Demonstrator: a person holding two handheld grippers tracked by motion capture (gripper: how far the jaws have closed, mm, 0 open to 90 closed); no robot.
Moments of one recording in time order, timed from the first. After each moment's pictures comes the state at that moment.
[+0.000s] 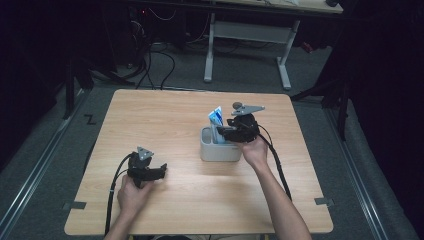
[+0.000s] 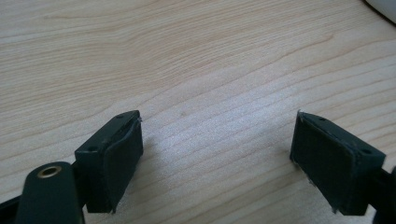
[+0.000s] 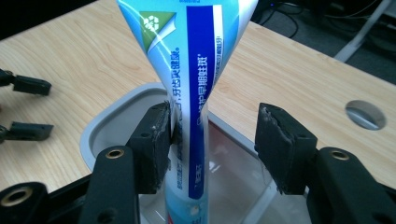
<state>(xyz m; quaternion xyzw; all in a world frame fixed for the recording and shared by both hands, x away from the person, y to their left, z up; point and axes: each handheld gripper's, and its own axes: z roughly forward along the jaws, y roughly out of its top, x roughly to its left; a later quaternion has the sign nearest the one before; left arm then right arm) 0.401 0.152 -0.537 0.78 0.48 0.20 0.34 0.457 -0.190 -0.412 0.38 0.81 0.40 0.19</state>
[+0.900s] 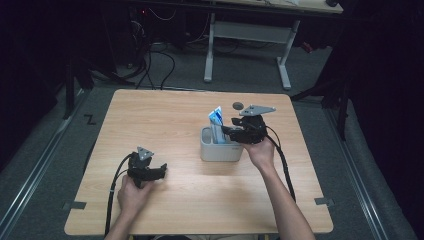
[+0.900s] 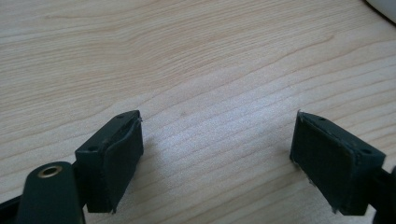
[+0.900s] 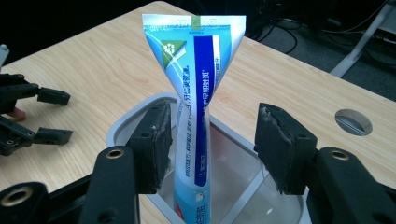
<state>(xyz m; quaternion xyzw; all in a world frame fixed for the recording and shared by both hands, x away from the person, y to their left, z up) 0.401 0.152 -0.537 0.78 0.49 0.21 0.34 0.440 -0.204 -0.395 0.38 0.80 0.43 0.19</state>
